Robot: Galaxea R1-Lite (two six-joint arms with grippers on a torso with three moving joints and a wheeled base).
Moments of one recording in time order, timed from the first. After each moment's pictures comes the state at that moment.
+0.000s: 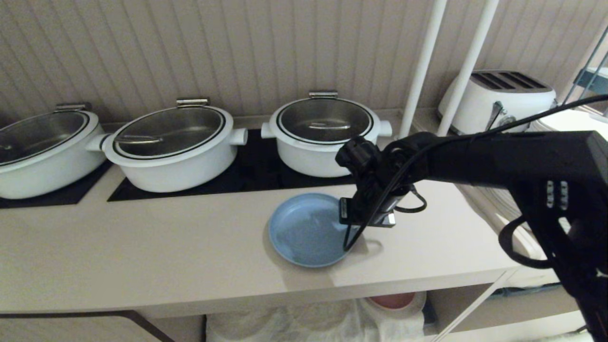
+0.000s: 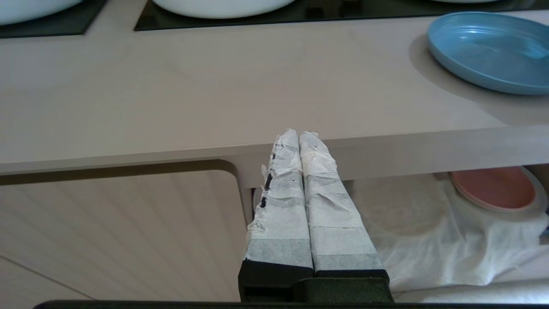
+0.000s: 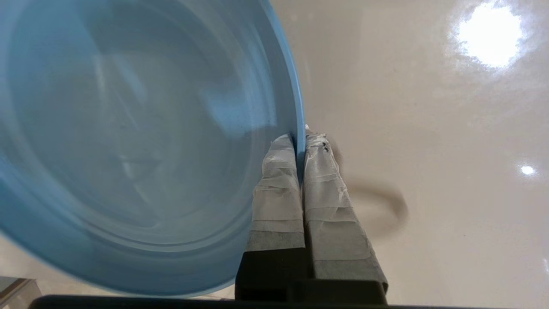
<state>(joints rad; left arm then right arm) 0.00 0.00 0.00 0.02 -0.01 -0.01 0.61 2.31 -1.97 0.74 -0.13 0.55</state>
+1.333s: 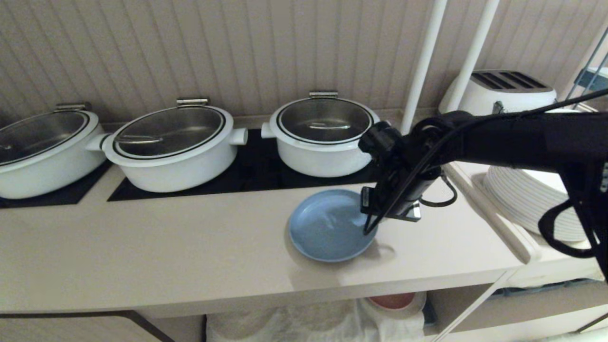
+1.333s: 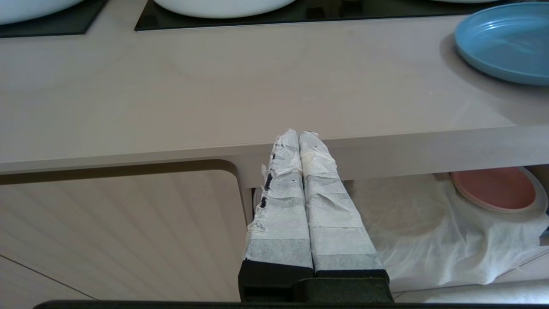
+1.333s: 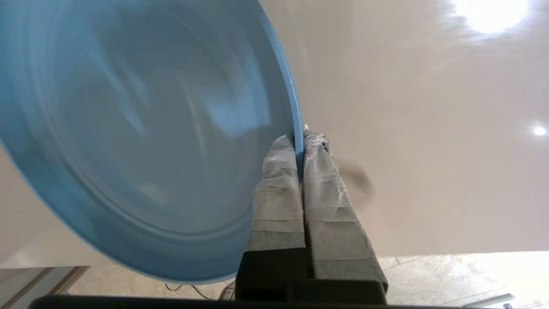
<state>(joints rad) 0.00 0.00 0.00 0.02 -0.01 -0.01 0.55 2.21 -1.94 0.84 -0.13 0.62</state>
